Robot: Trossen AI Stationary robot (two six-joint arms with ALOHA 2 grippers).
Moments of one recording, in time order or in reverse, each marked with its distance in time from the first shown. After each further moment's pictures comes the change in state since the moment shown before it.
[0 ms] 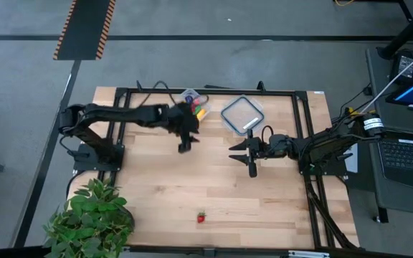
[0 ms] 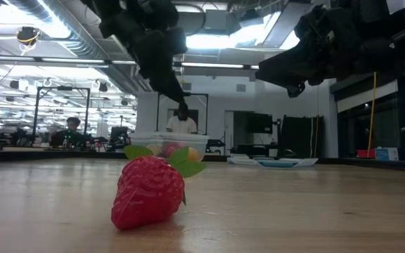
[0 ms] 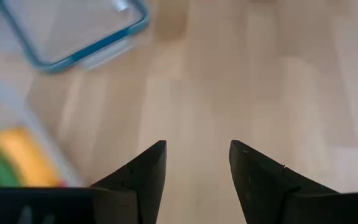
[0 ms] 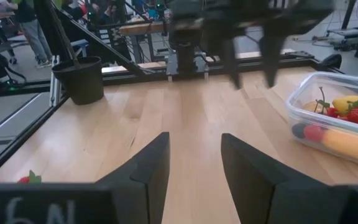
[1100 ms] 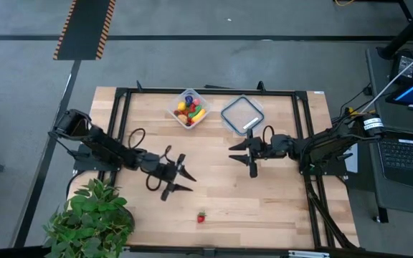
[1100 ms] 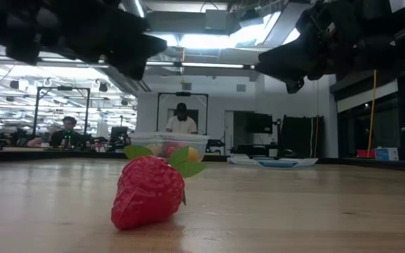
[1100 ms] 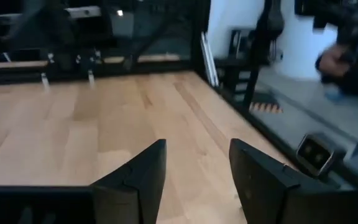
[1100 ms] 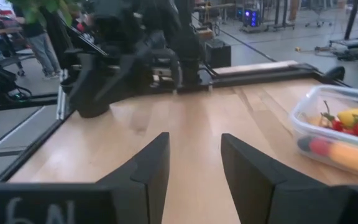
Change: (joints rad) left arm -0.596 0.002 -0.592 1.287 -0.177 -0.148; right arm 0.012 0.000 0.000 0.044 0.000 0.010
